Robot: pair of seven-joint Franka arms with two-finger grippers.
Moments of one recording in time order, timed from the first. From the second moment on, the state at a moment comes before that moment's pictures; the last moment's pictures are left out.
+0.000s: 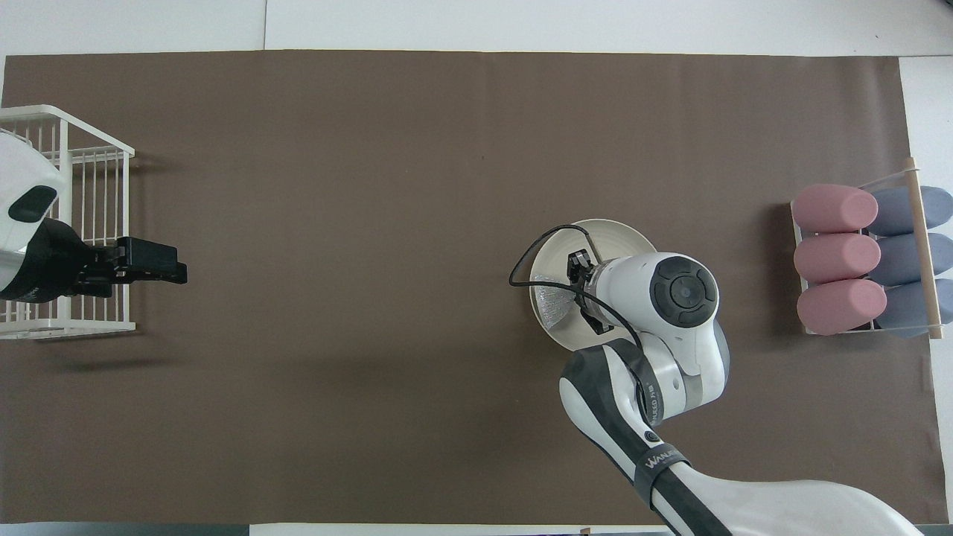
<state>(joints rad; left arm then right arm) -0.02 -0.16 -0.09 -1.85 -0.16 1.65 -0.16 0.52 0.17 -0.09 -2.27 0.17 2.56 1.53</state>
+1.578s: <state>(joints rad) -0.05 -0.19 -0.08 -2.16 -0.99 1.85 0.15 0.74 0.15 -0.07 -1.72 0.09 1.92 2.18</state>
